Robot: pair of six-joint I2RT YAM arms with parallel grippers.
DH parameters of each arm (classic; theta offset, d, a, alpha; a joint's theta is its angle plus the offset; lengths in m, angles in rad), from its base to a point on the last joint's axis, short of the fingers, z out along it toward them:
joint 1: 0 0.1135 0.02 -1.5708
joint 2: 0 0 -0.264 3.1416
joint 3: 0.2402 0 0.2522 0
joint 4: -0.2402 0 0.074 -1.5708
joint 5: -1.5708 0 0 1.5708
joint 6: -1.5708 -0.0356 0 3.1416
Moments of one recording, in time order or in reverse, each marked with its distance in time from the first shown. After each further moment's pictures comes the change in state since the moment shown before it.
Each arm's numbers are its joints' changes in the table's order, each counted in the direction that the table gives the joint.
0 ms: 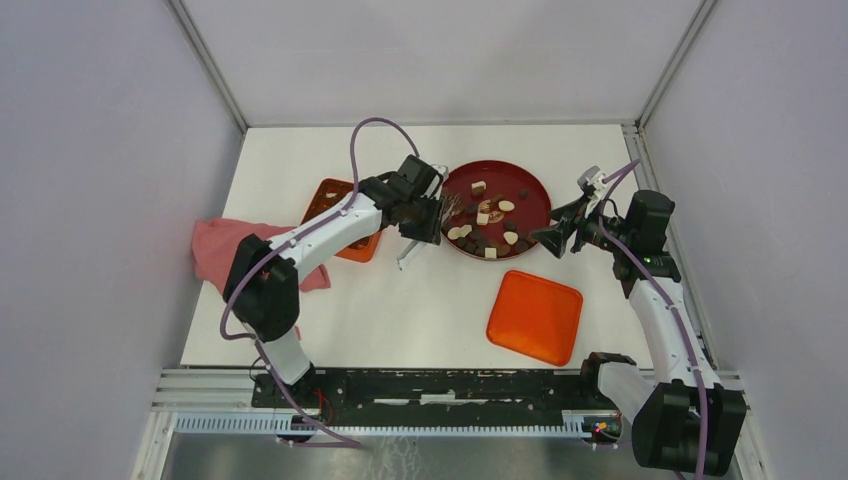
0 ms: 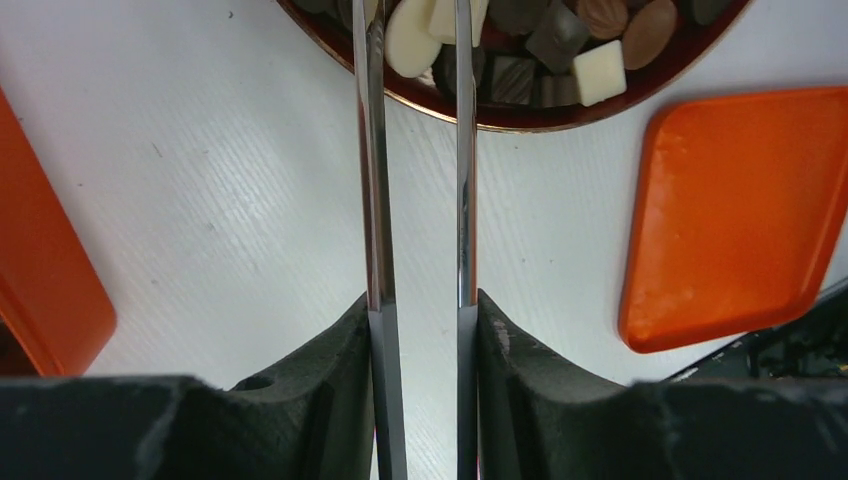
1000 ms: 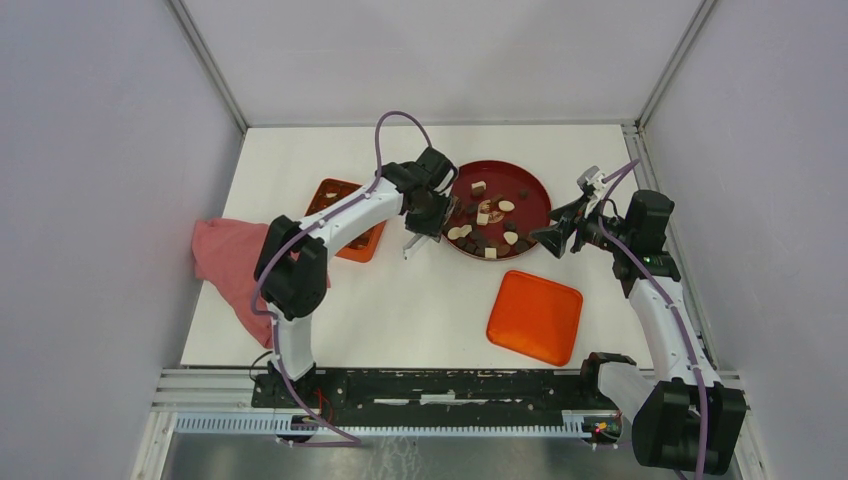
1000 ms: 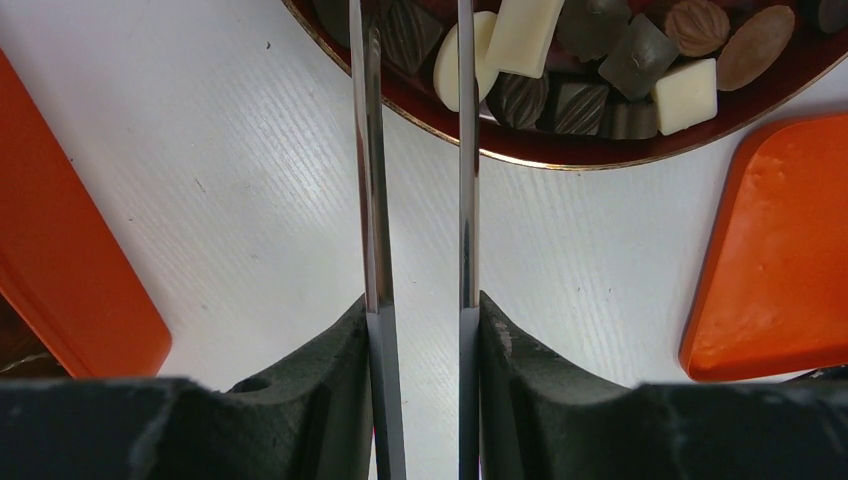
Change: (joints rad) left arm -0.006 0.220 0.236 -0.171 0.080 -0.081; right arm 0.000 0.006 0.000 0.000 0.000 0.000
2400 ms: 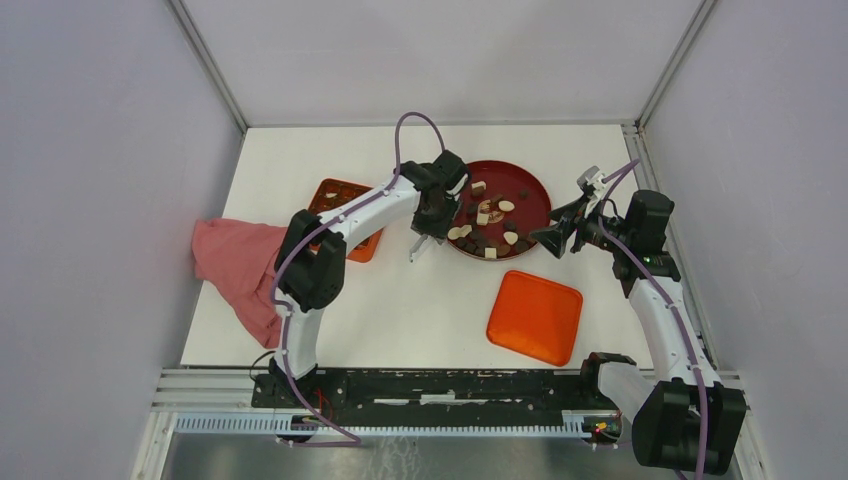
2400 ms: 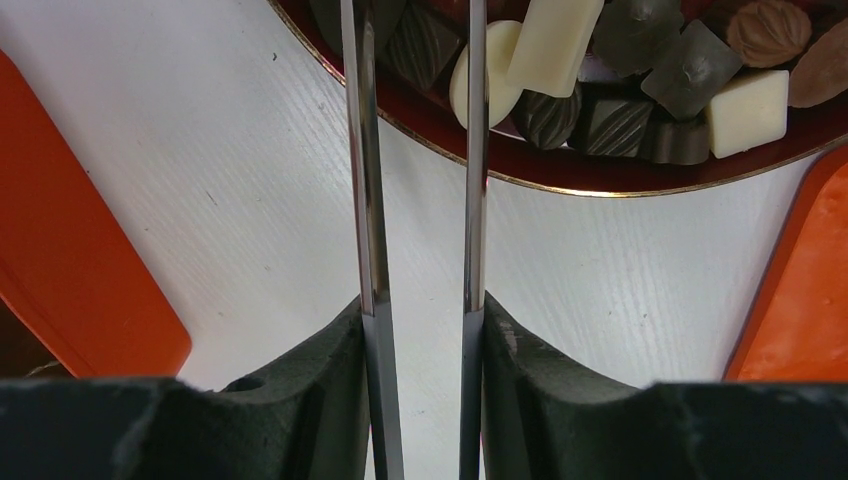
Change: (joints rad) left arm -0.039 0.124 0.121 -0.089 0.101 -0.014; right arm 0.000 0.000 0.000 0.000 0.001 0.000
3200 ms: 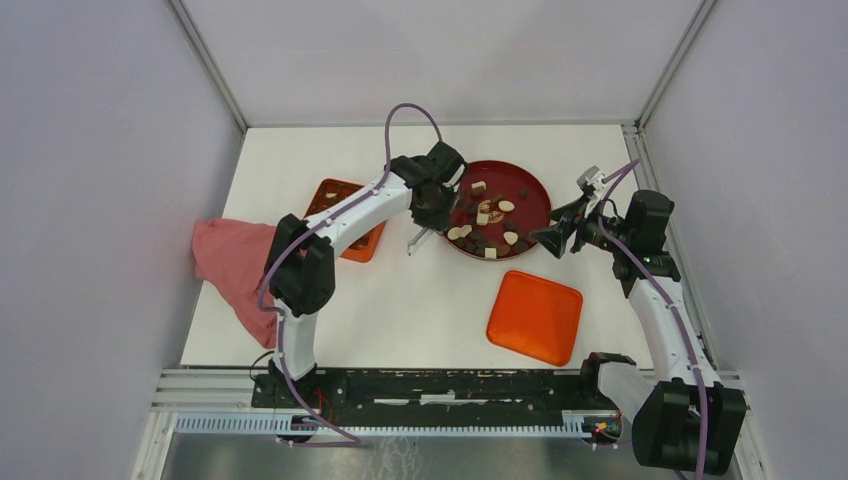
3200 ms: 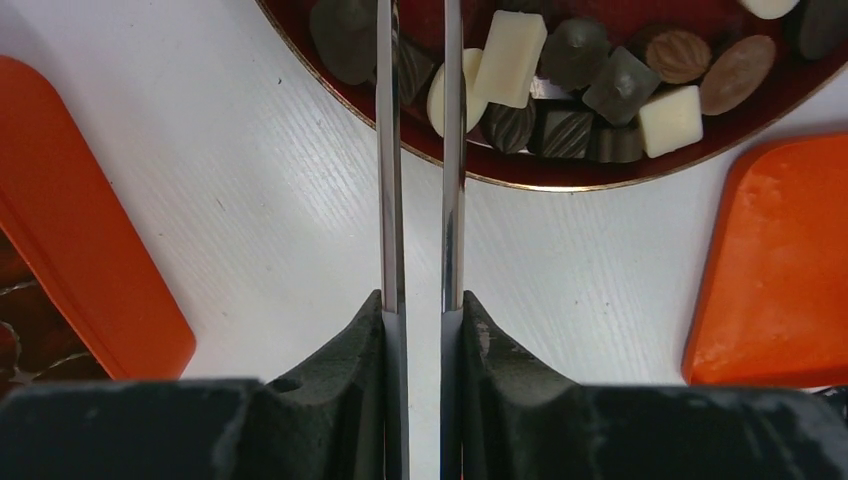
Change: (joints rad) left arm 0.007 -0.048 0.011 0.008 -0.017 -0.002; right arm 0.000 0.000 0.000 0.000 0.001 0.000
